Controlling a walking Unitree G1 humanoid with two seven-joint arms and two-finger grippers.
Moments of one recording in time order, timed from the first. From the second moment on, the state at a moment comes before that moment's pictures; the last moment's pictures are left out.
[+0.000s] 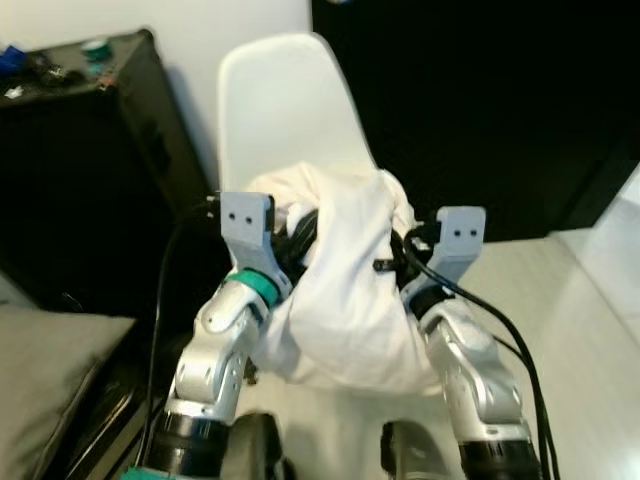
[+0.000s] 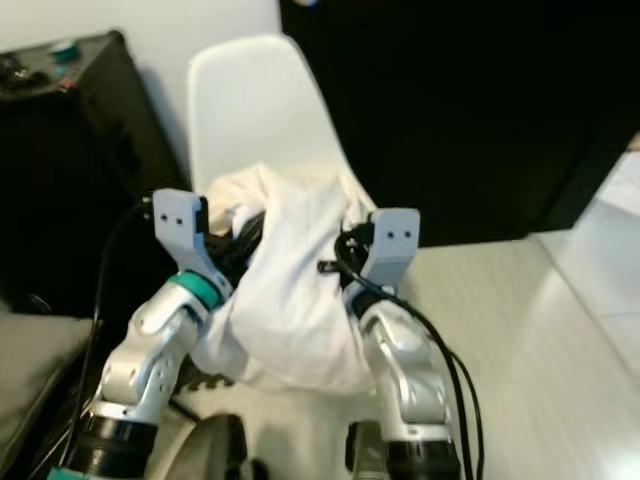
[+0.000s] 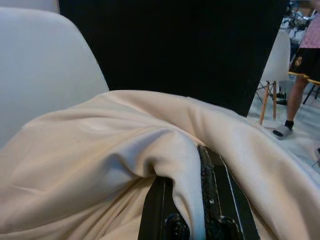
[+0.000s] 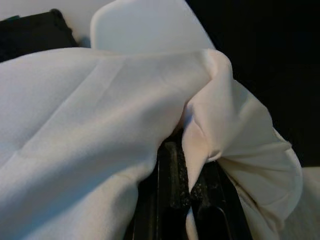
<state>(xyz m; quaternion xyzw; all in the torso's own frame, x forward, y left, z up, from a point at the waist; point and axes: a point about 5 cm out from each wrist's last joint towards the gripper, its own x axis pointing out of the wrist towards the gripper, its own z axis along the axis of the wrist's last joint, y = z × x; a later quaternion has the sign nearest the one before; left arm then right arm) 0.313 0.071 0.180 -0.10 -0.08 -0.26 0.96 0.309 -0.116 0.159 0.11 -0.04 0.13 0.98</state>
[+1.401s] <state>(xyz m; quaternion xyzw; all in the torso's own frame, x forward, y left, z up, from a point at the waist) 0.379 0.066 0.158 0.01 -0.03 -0.19 0.98 0.368 -0.169 0.114 0.09 0.05 -0.01 0.99</state>
